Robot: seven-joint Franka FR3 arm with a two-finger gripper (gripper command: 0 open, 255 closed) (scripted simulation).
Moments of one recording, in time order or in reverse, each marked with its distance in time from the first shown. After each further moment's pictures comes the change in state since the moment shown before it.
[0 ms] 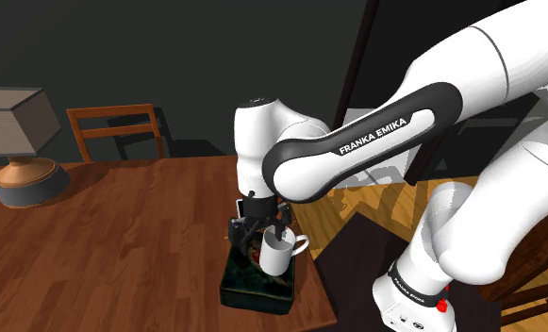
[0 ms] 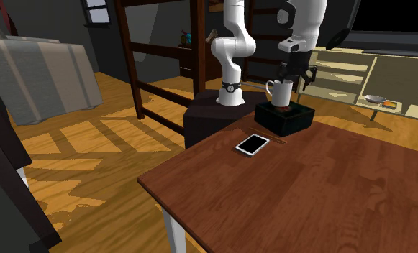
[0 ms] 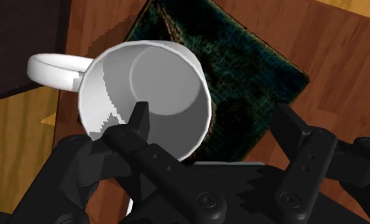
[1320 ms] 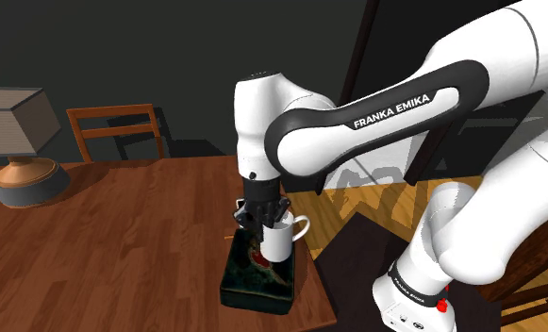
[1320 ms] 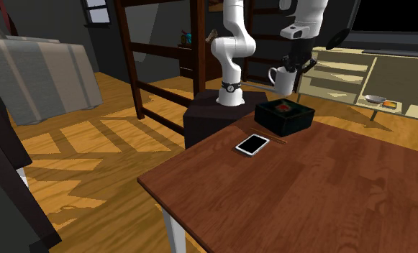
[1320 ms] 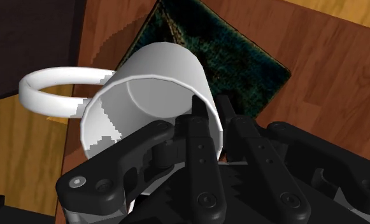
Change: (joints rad) arm -0.001 -0.060 -0.015 0.063 0.001 -0.122 0.004
